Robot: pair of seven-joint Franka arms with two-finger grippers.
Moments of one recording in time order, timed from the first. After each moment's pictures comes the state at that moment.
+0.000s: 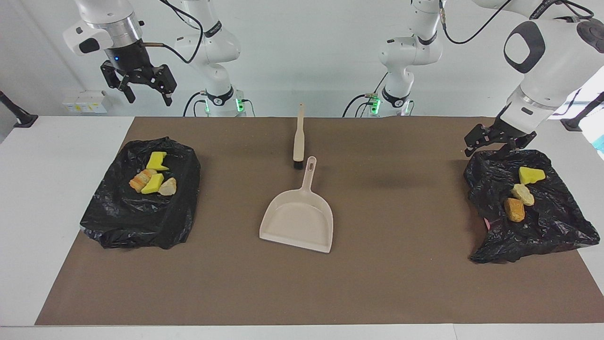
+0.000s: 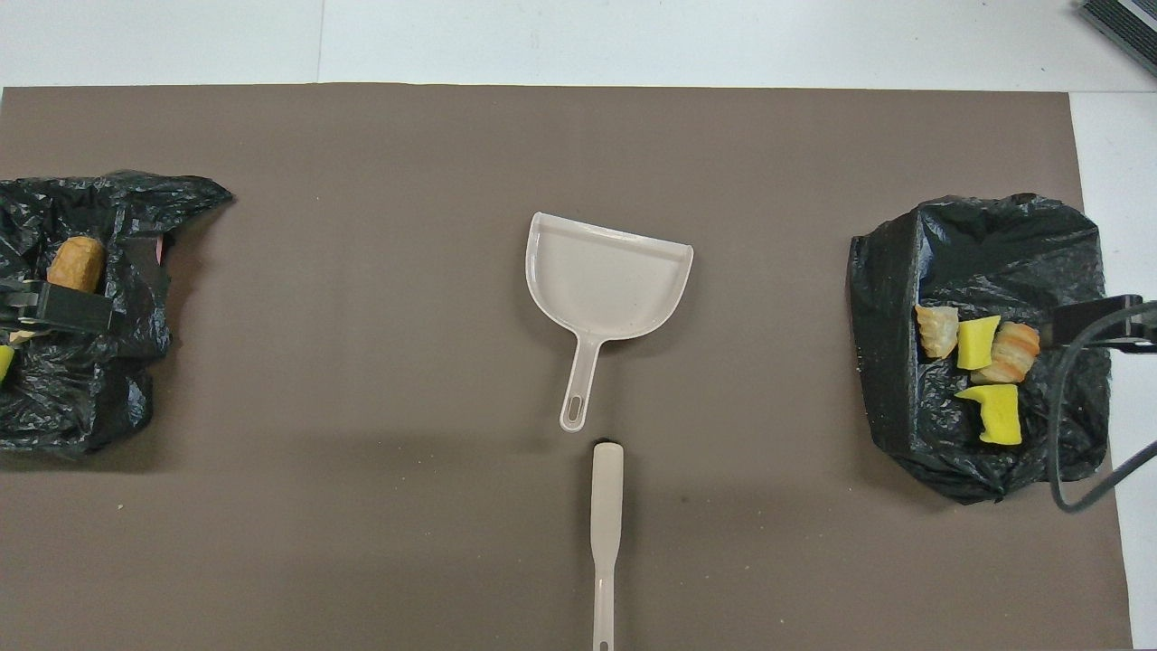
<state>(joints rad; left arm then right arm) 0.01 -0.05 -0.01 -1.65 -0.05 1.58 0.13 0.10 -0.13 -0.10 -1.59 -0.04 1.49 0.11</state>
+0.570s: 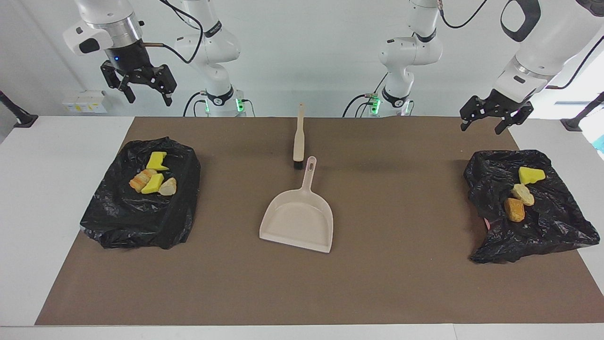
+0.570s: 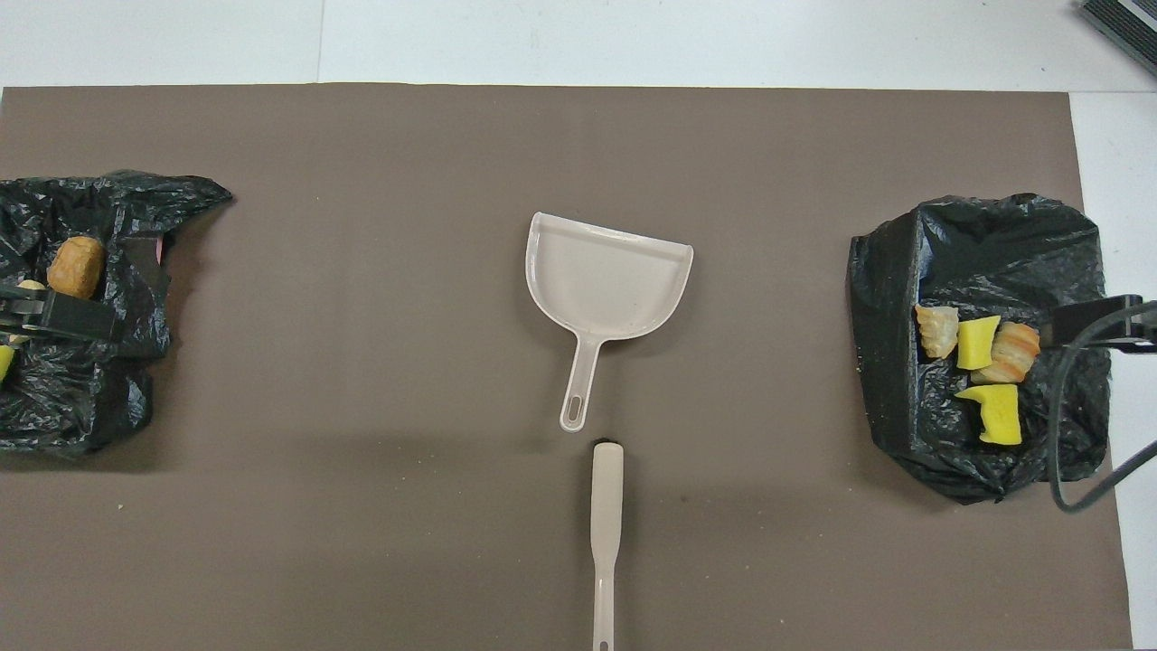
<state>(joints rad) 0.01 -0.05 -0.01 -1.66 -0.03 1.58 0.16 0.10 -0.13 -0.10 -1.59 -0.04 1.49 0.11</state>
